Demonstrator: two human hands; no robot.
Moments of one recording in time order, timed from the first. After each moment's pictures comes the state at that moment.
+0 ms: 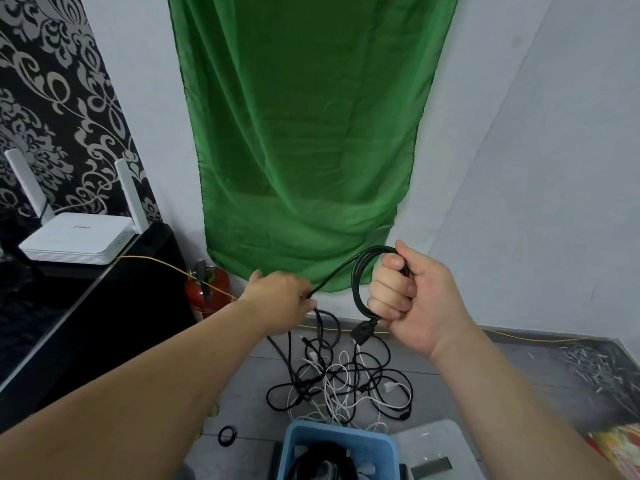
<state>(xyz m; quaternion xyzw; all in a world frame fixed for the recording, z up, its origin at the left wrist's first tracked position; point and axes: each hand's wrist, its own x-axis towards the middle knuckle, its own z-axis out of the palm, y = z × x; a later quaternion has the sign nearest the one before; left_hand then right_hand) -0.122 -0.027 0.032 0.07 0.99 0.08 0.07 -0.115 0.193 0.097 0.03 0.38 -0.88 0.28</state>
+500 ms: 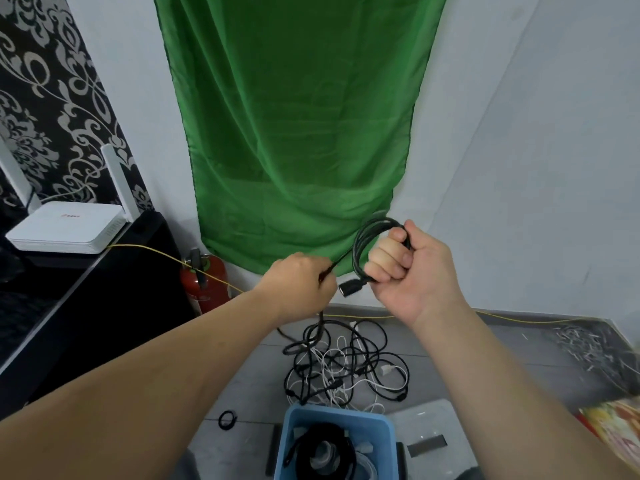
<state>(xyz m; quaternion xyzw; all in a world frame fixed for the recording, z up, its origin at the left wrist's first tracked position) -0.118 0.006 0.032 0.10 0.97 0.20 -0.05 -0.128 0.187 0.091 0.09 0.30 -0.93 0.18</state>
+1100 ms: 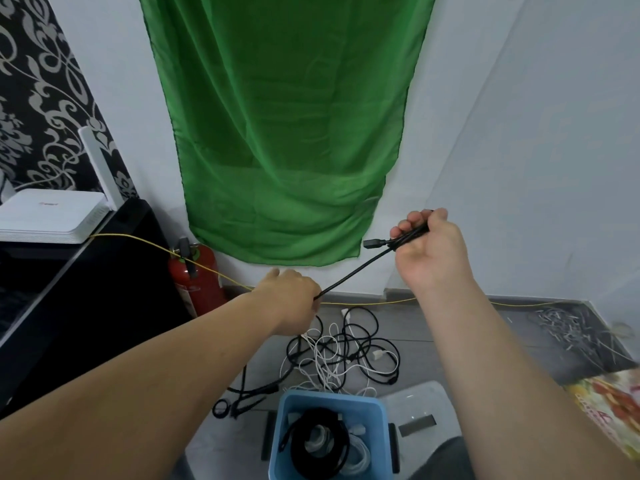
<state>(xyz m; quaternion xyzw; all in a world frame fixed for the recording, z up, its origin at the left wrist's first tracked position) -0.104 0.008 0.021 0.14 0.98 0.01 0.16 -0.163 0.202 0.082 0.20 0.35 -0.91 -0.05</state>
